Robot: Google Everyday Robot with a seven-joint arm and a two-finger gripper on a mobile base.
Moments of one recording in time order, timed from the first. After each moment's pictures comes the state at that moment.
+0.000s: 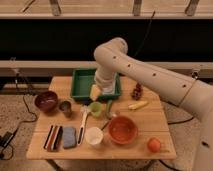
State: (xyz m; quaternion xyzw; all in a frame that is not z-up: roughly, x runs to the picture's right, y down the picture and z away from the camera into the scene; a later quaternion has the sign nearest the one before) arm -0.032 0.023 0.726 -0.03 -0.31 -0.87 0.38
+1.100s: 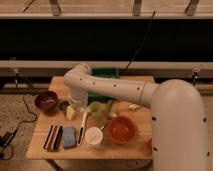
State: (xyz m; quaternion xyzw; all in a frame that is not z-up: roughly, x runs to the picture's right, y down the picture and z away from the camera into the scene) arm -0.165 0.141 0.778 -0.05 -0.39 -0.86 0.32
